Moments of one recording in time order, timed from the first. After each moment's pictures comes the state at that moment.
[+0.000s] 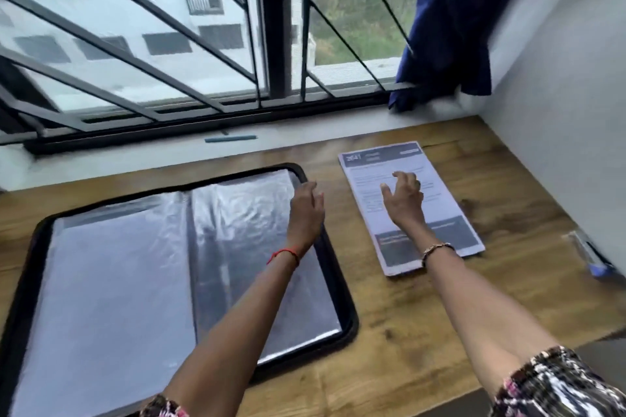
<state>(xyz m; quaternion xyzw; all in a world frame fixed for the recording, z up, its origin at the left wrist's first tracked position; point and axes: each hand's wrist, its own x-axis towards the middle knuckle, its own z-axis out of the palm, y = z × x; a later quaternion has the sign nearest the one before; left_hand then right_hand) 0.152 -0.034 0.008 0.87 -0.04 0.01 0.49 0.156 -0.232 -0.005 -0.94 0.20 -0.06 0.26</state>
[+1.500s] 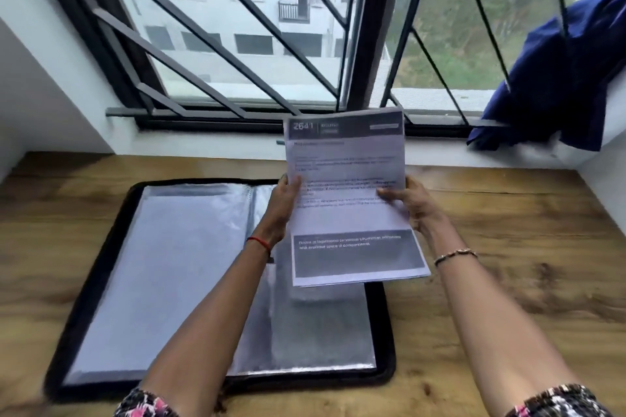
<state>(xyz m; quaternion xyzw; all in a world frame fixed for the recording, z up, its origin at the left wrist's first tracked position) 0.187 0.093 0.021 0.62 0.10 -0.04 0.78 0.220 -0.149 0.042 -0.65 0.07 0.15 0.74</state>
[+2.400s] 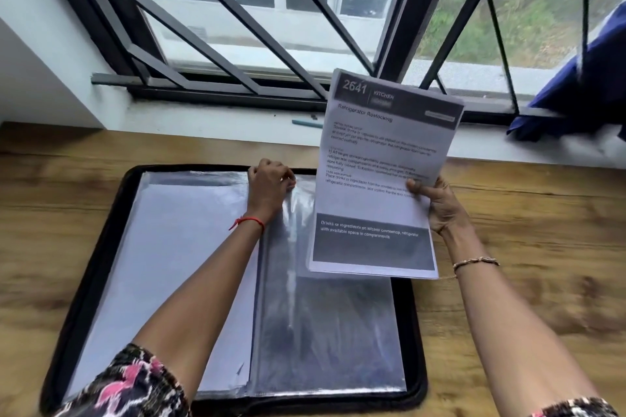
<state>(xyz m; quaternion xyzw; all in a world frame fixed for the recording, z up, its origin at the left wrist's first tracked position) 0.239 0.168 -0.030 0.96 0.05 0.07 0.28 0.257 -0.140 -0.014 -0.53 0.07 0.16 0.83</state>
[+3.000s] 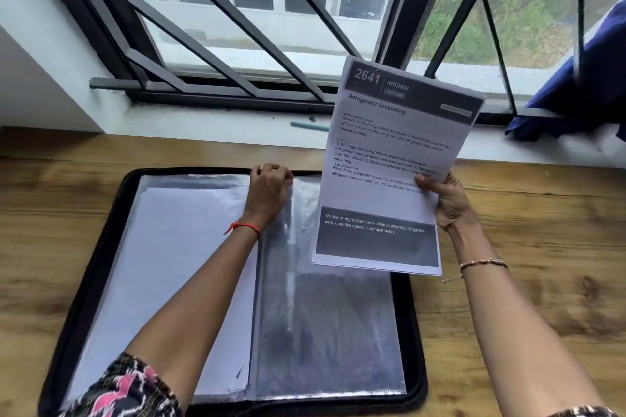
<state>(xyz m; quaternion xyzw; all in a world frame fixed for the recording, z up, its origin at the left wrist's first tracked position) 0.235 0.169 -0.031 0.96 -0.02 0.10 0.27 0.258 -0.146 0.002 -0.53 0.04 0.12 0.84</state>
